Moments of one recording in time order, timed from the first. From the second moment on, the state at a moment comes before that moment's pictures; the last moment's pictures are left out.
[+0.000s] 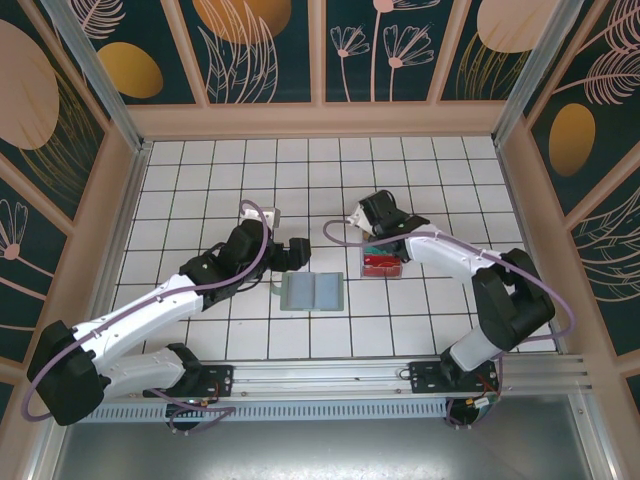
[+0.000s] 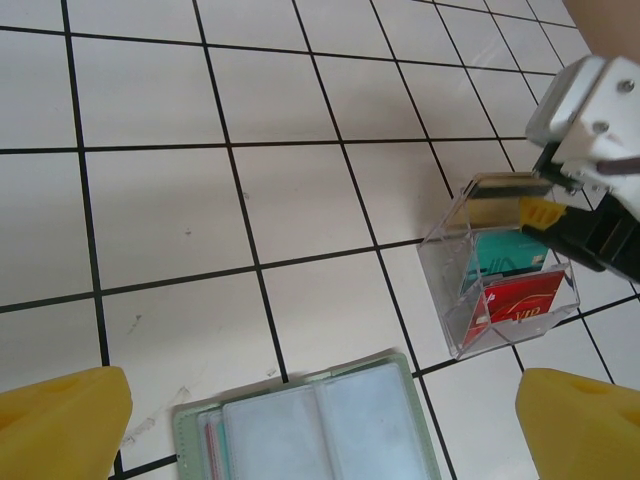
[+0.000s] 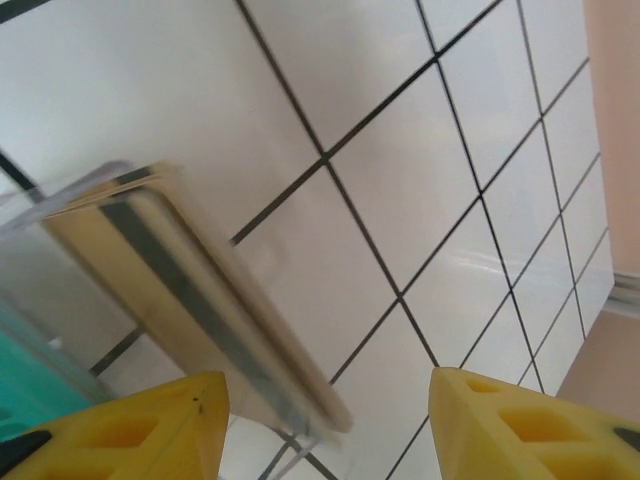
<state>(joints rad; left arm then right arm) -0.78 1.13 0.77 -0.27 -0.14 -0.62 0.59 1.55 0.97 -0.38 0.46 -0.65</state>
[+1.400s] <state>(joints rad) -0.78 1.39 0.77 -0.36 -0.02 -0.80 0.91 1.38 0.62 -0.21 0.08 0.86</state>
